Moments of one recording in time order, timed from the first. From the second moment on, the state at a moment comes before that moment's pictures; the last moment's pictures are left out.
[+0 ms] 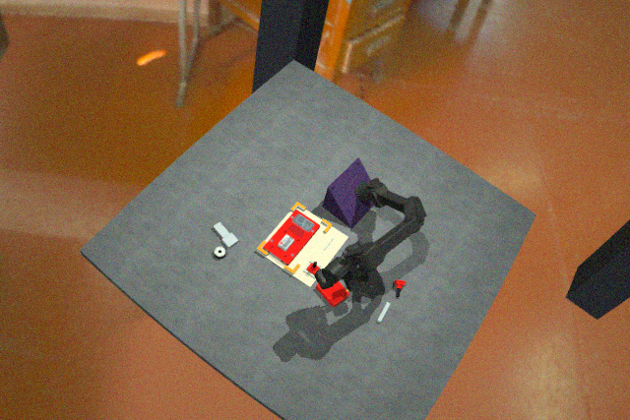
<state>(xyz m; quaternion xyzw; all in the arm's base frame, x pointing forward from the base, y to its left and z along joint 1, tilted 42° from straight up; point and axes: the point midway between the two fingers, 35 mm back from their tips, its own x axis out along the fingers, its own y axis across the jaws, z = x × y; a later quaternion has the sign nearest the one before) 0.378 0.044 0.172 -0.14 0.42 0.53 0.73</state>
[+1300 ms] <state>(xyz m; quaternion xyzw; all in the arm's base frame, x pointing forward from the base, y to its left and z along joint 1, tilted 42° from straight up) 0.385 0.057 0.146 -0.22 0.35 0.58 0.70</state>
